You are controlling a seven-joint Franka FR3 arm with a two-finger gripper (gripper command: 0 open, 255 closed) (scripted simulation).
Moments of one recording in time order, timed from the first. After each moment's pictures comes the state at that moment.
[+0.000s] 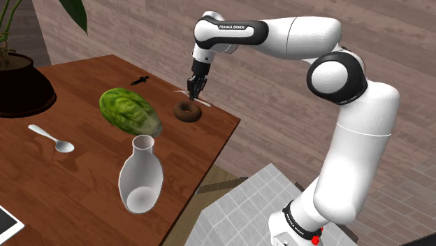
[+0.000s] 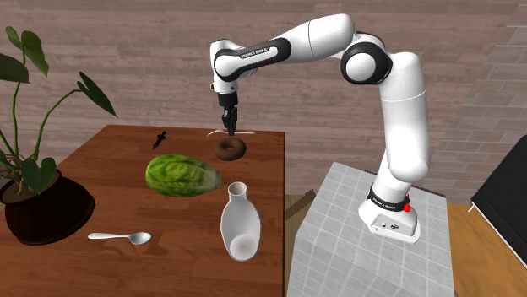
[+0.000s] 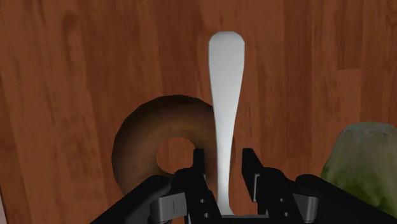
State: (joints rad) arm 0.06 0.40 0.04 -1.53 0.16 1.77 -0.32
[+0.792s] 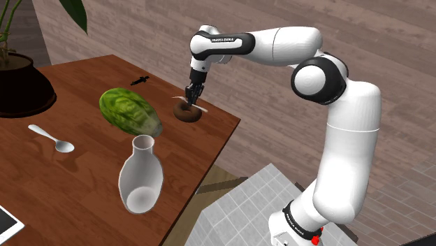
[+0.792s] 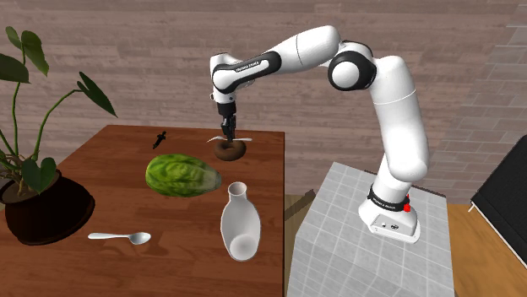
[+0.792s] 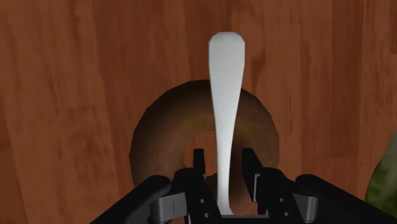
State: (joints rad) arm 0.05 0.52 0.03 -1.48 0.15 1.83 -0.36
